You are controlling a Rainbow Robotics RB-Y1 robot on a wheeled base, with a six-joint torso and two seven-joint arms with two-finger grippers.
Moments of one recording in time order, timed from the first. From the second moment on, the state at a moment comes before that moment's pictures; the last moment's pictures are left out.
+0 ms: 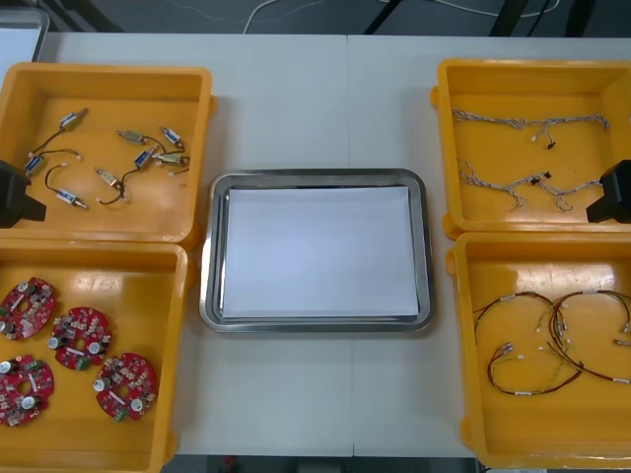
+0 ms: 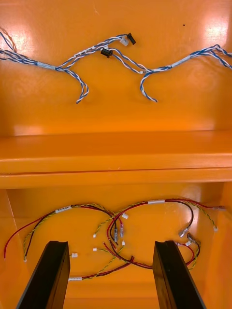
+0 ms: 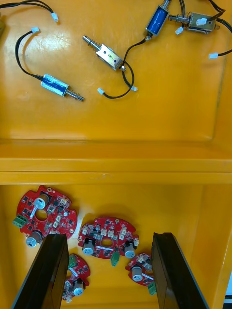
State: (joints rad) right arm -0.45 -0.87 -0.14 -1.93 -0.89 1.91 1.20; left arm -0.33 0.84 0.30 -2.10 0.91 1.91 -1.23
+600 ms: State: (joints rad) right arm -0.45 -0.87 -0.14 -1.93 -0.89 1.91 1.20; left arm -0.33 0.84 0.30 -2.10 0.91 1.91 -1.23
